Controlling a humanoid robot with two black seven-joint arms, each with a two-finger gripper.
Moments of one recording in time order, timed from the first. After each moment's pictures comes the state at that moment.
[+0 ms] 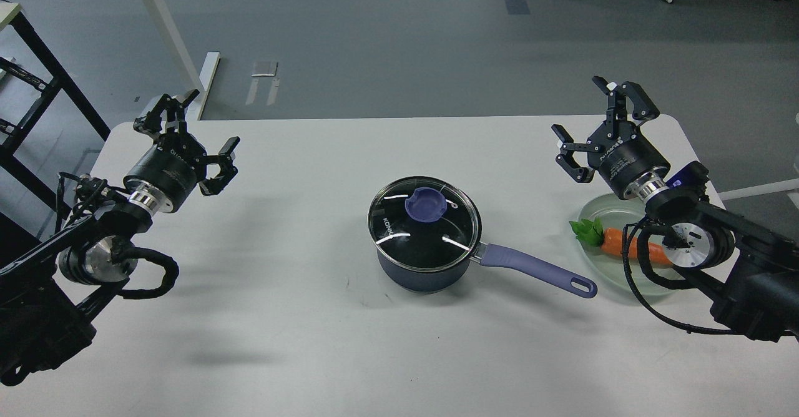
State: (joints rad) left arm -0.51 0.50 -0.77 -0.96 0.09 -0.28 -0.32; right arm 0.74 -0.44 0.35 0.80 0.12 0.38 0.49
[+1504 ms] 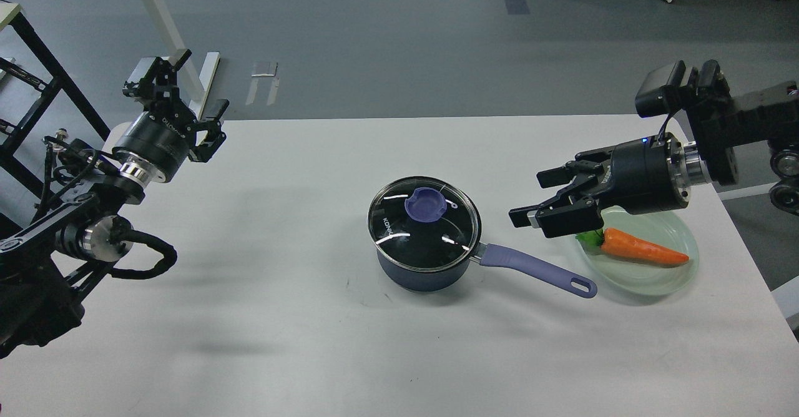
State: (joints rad) left arm -0.61 0.53 -0.70 -0.94 0.24 -0.24 -0.46; right arm 1.42 -0.93 -0.20 1.57 -1.56 0.39 0.49
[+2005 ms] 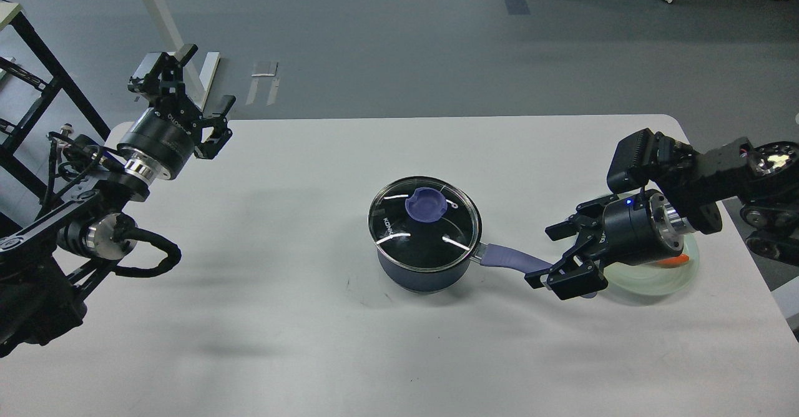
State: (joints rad) left arm -0.61 0.53 -0.70 -0.99 0.24 -0.22 -0.46; right arm 1.40 -0.87 -0.35 1.56 -1.69 0.31 0.49
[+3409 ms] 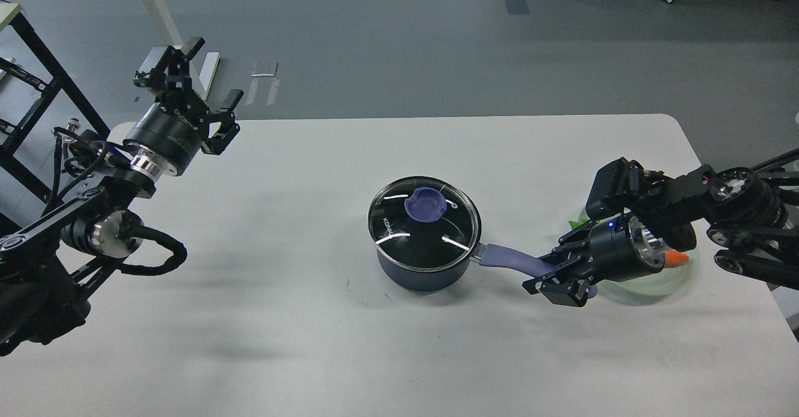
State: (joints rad) left arm -0.61 0.54 -0.70 -1.05 0.24 -0.19 -0.46; right arm 1.30 -0.76 -0.36 1.42 -1.76 0.27 0.49
